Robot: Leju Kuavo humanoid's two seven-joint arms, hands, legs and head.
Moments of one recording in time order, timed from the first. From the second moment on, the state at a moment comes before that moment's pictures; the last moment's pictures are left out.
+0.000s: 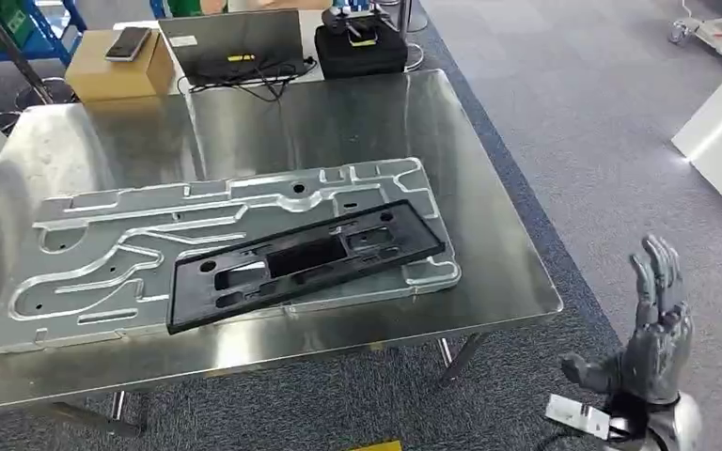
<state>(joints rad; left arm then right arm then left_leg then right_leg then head) -0.09 0.12 -0.92 -0.10 -0.07 0.21 -0.53 0.21 -0.12 -0.26 -1.88 0.74 -0.59 -0.62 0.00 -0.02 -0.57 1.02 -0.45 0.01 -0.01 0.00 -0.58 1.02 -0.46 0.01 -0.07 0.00</state>
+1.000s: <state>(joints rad) -0.08 0.11 -0.95 -0.10 -0.06 0.19 -0.51 -0.01 0.04 -1.08 -0.33 1.20 0.02 -0.09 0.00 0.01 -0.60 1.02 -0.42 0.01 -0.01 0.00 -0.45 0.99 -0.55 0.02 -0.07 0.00</state>
